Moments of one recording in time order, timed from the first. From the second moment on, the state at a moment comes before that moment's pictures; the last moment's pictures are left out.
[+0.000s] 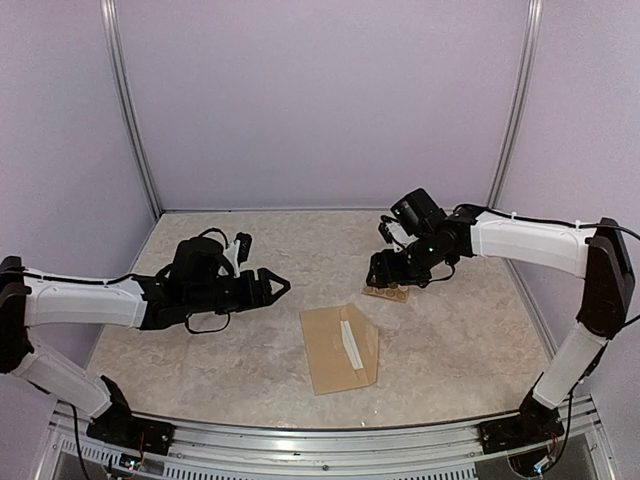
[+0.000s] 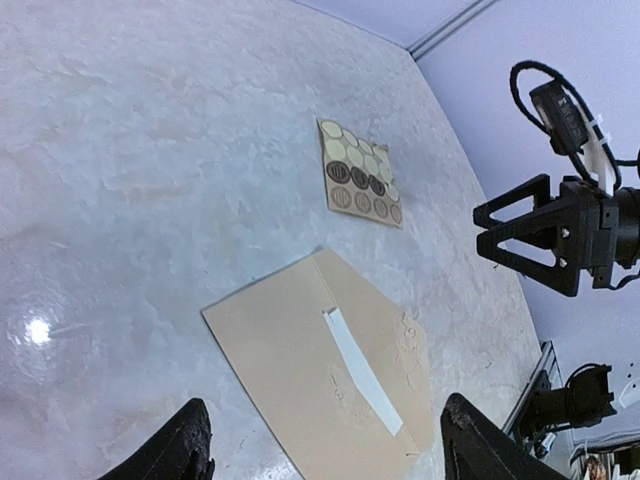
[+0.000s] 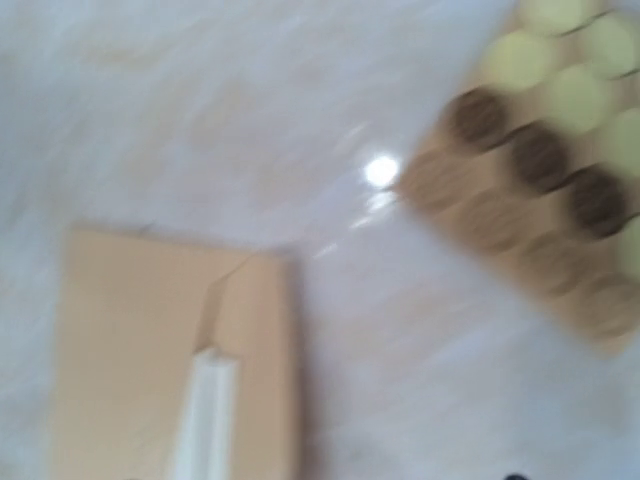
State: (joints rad) left arm -0.79 1.40 0.69 0.22 0.11 -0.72; right arm 0.70 1.67 1.28 -0.60 -0.07 0.45
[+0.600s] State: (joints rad) left arm -0.71 1.41 0.67 0.24 0.16 -0.76; right arm 0.48 1.84 1.21 -0.39 -0.33 0.32
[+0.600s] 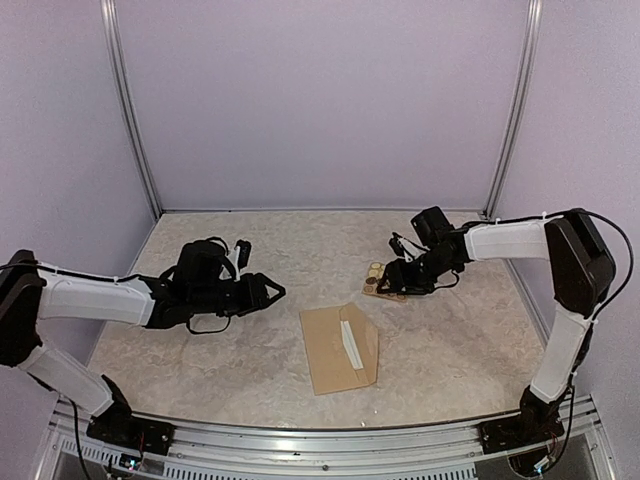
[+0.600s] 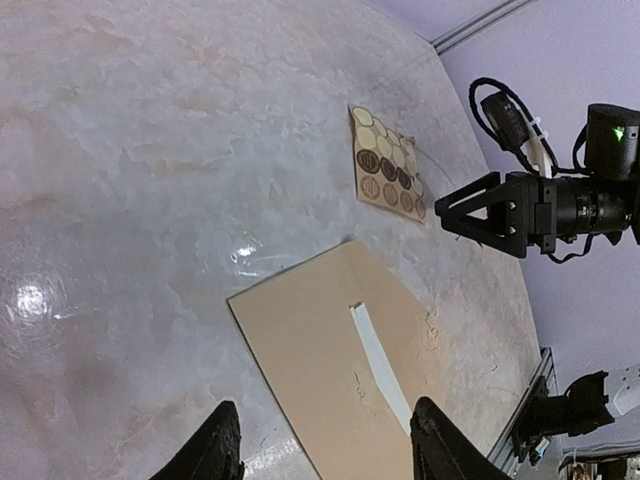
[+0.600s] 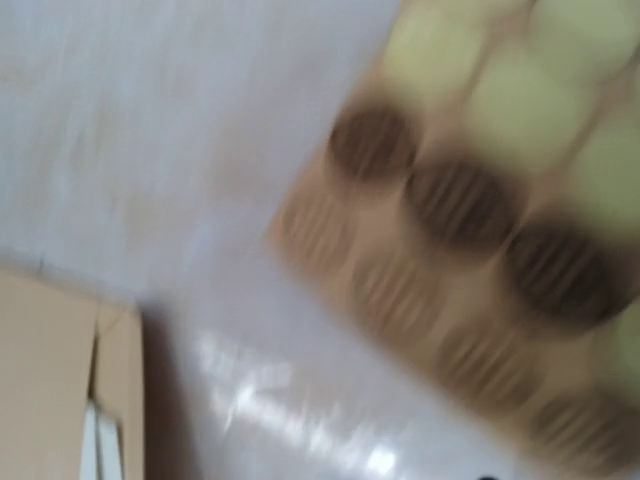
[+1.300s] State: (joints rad) left arm -0.87 1.87 0.83 0.39 0.28 -0.77; right arm 0.67 1.78 0.99 -0.18 -0.62 0.48
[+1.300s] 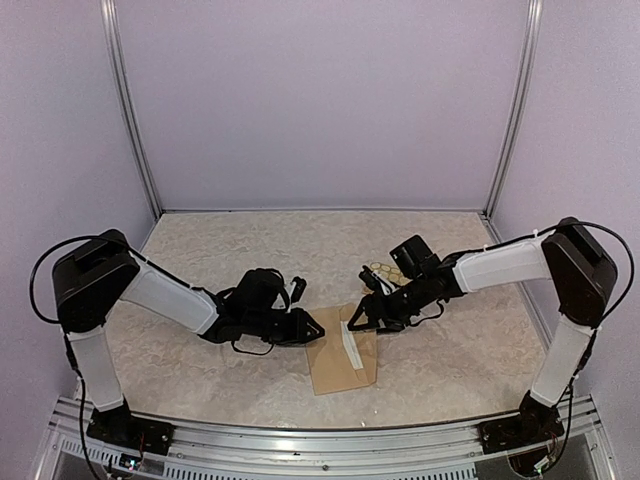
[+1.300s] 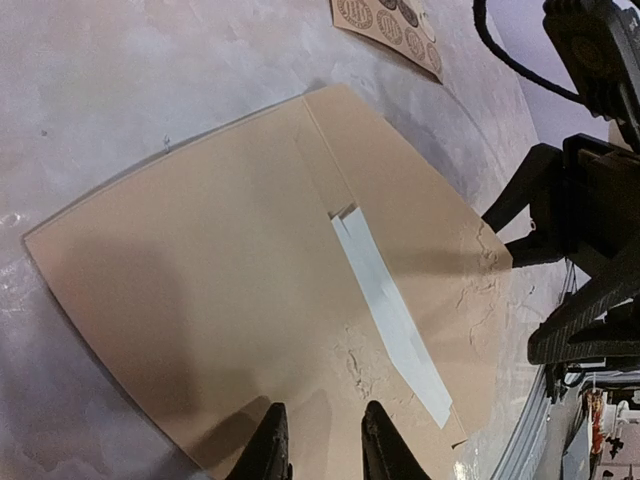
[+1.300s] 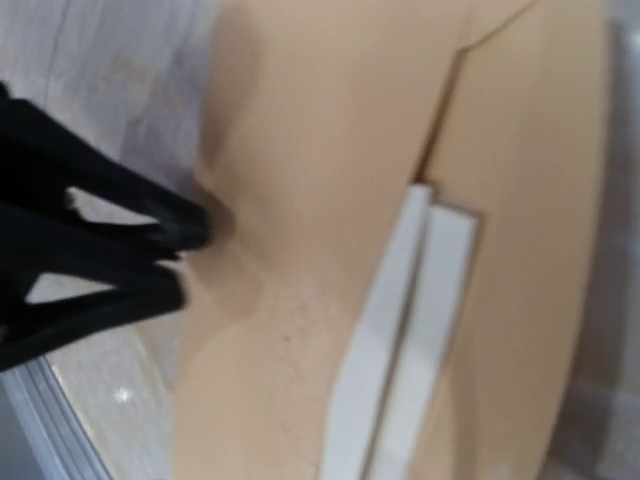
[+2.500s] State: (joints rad) left arm -0.91 1.90 0.81 0.45 0.28 -0.81; right arm 0.80 1.94 1.00 0.01 -0.63 0.66
